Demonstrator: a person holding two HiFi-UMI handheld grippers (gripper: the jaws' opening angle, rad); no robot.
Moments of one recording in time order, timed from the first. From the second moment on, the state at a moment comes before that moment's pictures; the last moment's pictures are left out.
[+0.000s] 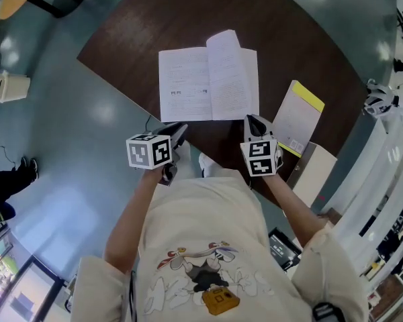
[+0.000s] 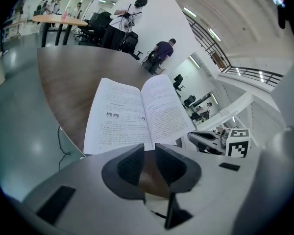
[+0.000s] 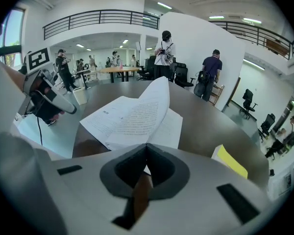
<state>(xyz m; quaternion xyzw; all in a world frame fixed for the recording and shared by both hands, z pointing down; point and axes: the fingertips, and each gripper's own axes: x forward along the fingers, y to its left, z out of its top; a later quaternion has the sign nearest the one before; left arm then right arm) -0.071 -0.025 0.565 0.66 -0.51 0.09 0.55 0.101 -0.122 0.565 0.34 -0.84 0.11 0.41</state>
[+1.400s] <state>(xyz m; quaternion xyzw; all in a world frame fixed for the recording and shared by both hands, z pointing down) -0.092 0.019 0.567 0.62 -0.54 0.07 0.56 -0.007 -0.048 0.589 0.11 -0.87 -0.08 0.47</state>
